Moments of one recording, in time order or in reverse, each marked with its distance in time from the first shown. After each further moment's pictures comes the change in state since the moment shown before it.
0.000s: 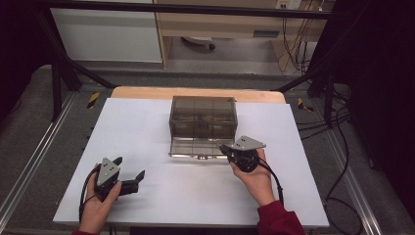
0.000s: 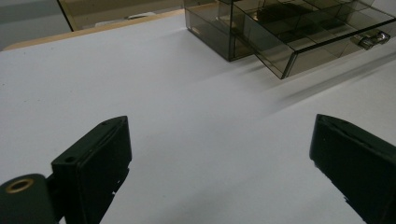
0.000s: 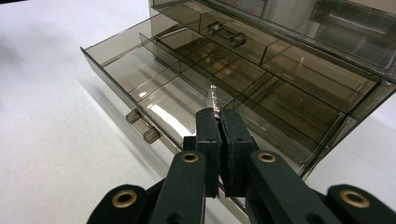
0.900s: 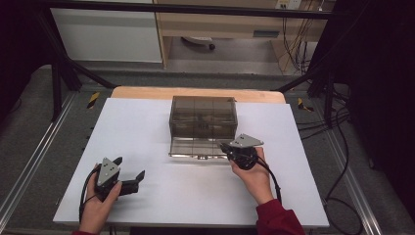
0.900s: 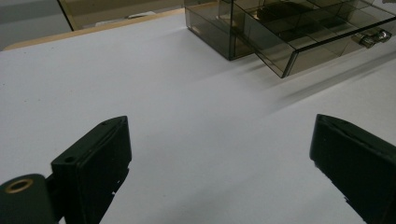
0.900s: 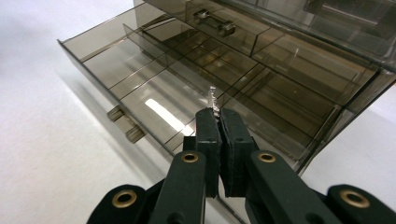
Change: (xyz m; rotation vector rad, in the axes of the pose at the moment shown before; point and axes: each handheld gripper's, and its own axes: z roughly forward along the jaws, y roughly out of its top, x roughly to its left) left arm 0.000 0.000 0.000 0.003 0.001 0.004; right arm -0.006 -0.001 0.010 0.032 -0.028 0.014
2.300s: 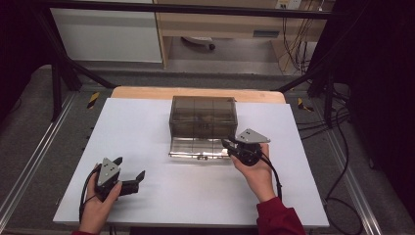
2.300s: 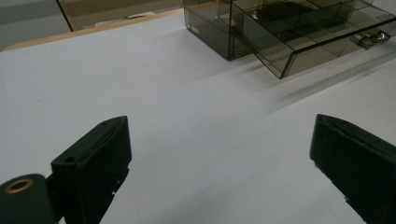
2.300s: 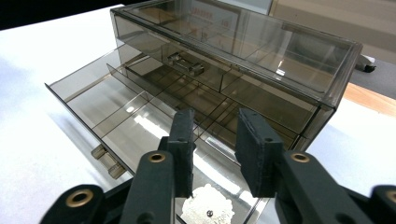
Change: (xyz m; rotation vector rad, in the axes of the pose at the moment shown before) left arm 0.000 0.000 0.000 -0.001 -0.001 0.002; right arm -0.008 0.012 -0.011 -0.095 -0.058 0.040
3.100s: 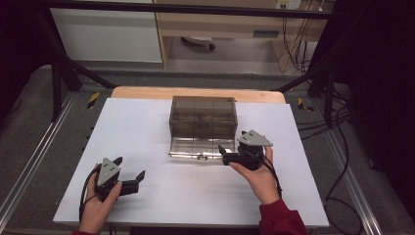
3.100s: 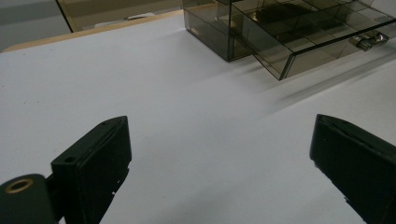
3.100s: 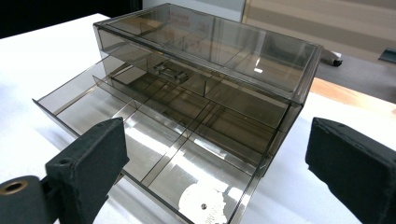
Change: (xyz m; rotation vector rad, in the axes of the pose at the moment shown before) left arm 0.000 0.000 0.000 -0.002 -0.002 0.000; right arm 0.011 0.006 -0.015 -0.013 -0.105 0.045
